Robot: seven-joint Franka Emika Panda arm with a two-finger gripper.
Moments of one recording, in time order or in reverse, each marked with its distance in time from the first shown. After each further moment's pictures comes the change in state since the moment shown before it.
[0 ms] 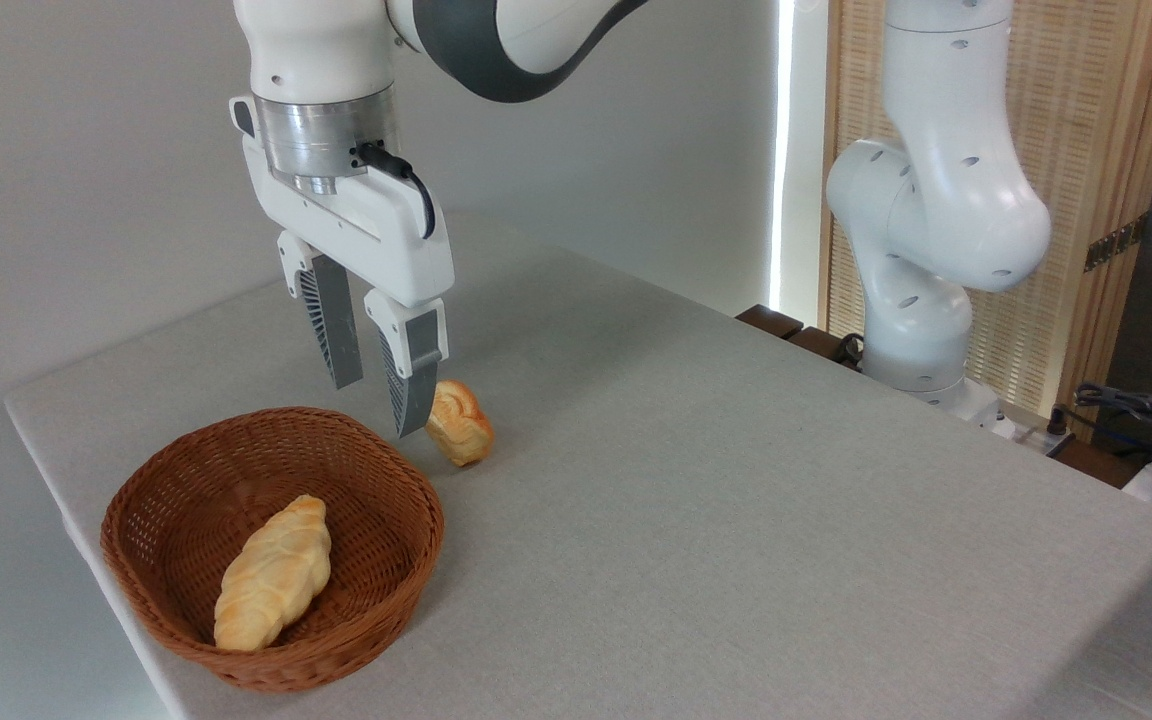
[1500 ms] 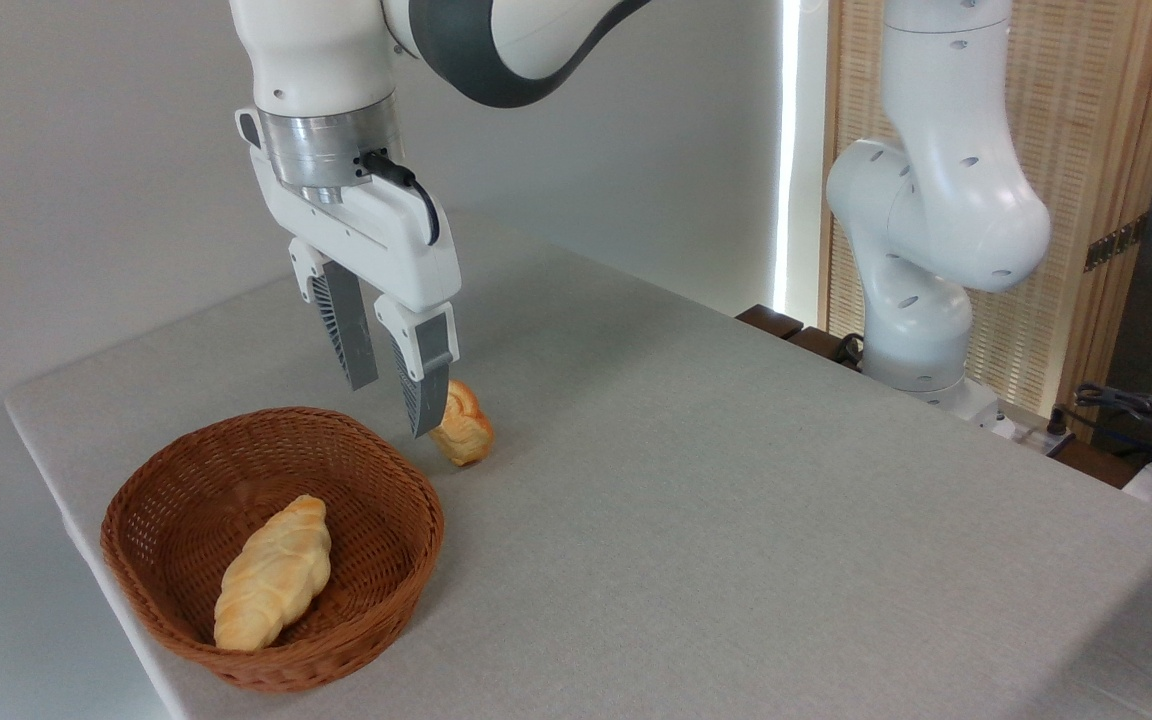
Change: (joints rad) arm -0.002 0.007 -0.003 0.000 0.000 -0.041 0.001
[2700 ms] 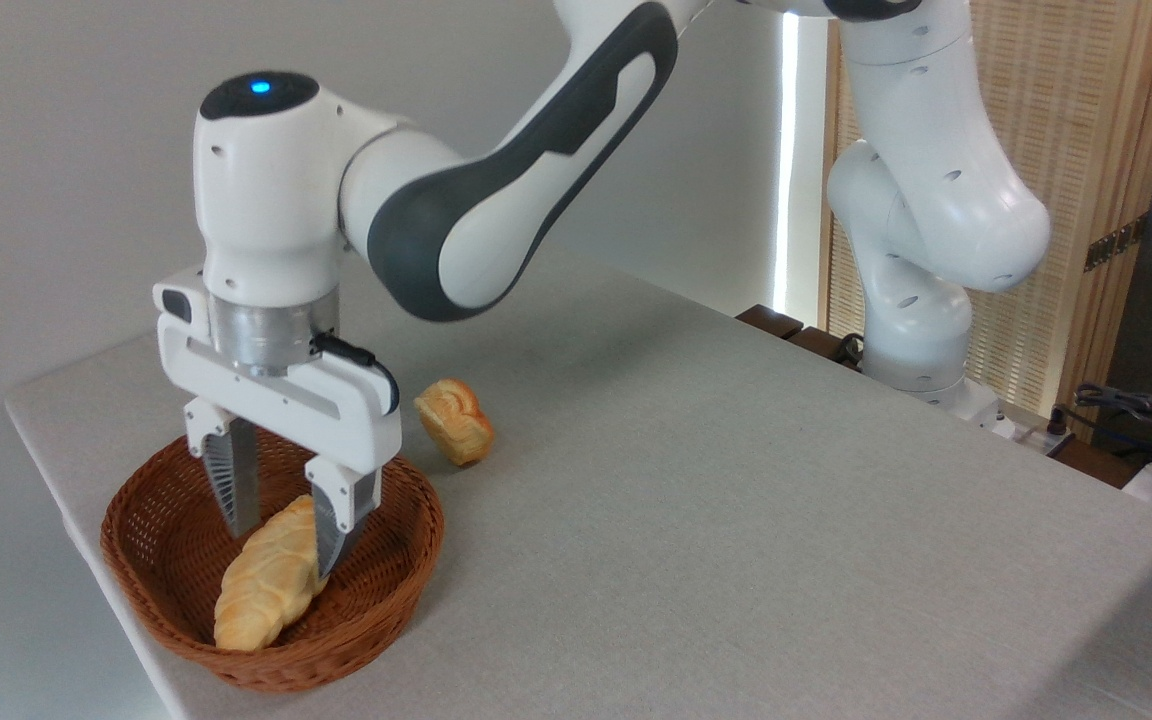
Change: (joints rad) arm -0.011 0.249 -0.002 -0.010 -0.092 0.452 -0.302
